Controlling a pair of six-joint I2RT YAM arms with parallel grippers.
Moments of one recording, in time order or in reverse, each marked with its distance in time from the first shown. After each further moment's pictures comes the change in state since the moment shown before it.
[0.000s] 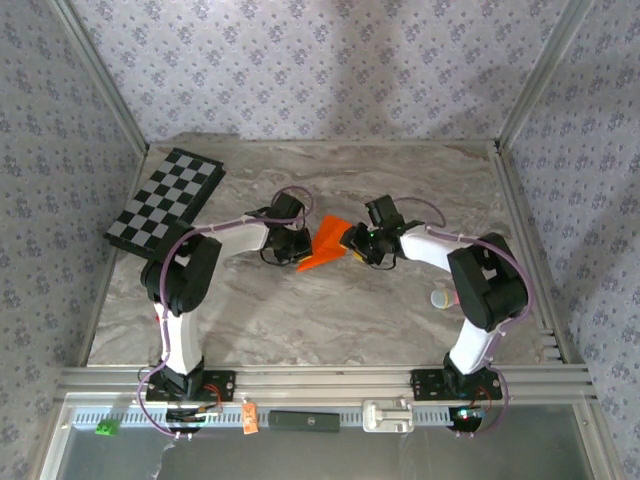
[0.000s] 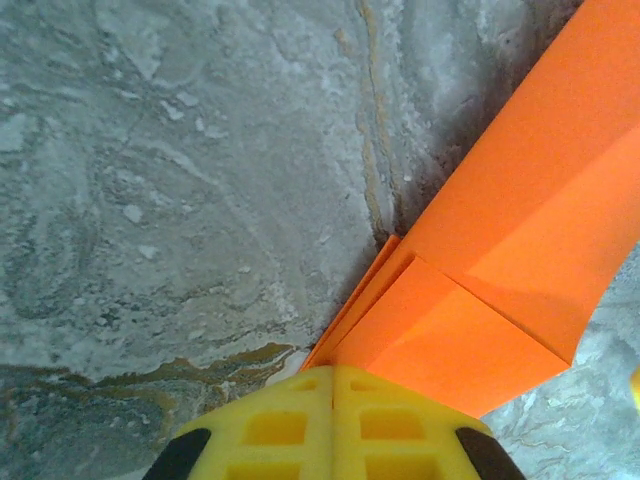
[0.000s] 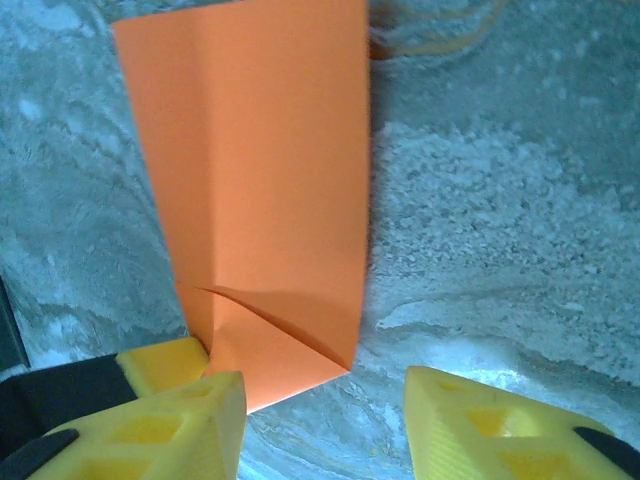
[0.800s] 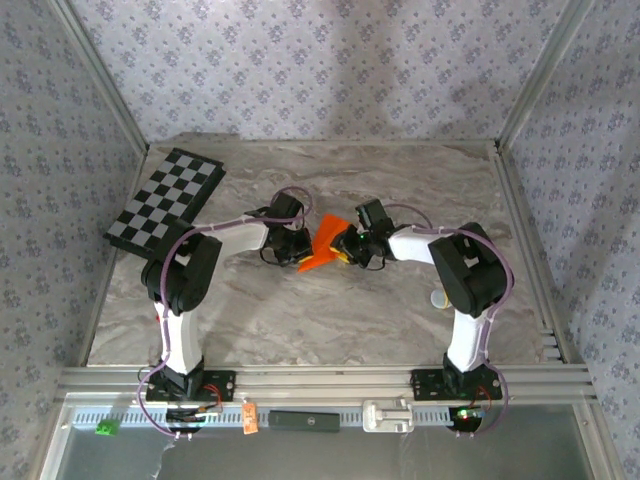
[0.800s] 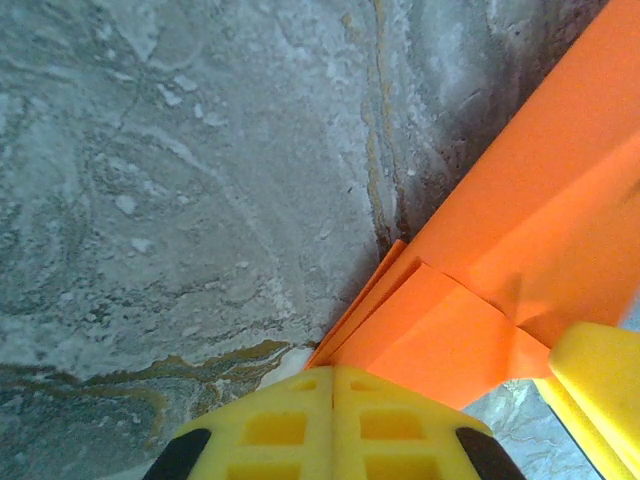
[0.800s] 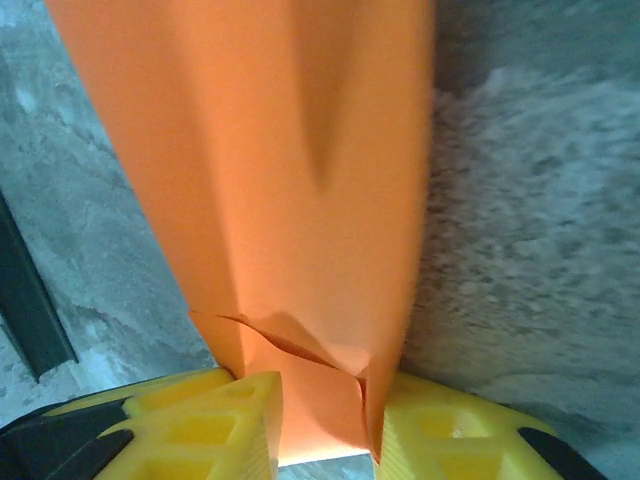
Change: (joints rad) left arm 0.005 0.006 0.000 0.001 0.029 -0.018; right arm 0.030 0.123 0.016 0.172 -0.089 0.105
